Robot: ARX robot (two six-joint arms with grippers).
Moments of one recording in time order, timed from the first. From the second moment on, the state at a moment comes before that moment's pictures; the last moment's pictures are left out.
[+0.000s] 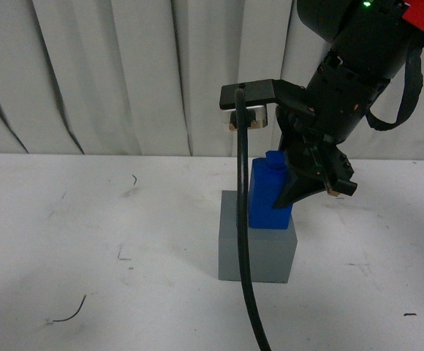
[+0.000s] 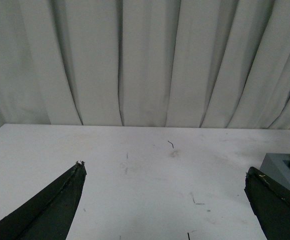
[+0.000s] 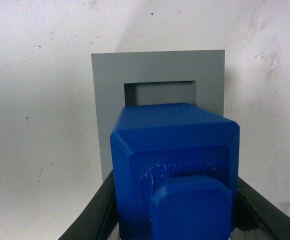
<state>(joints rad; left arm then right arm) 0.00 0.01 0.01 0.00 0.00 0.00 0.33 2.24 1.90 -0.99 -0.29 -1.20</state>
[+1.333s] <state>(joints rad) 0.00 0.01 0.01 0.00 0.00 0.00 0.35 2.27 1.94 -0.99 -0.30 -1.20</state>
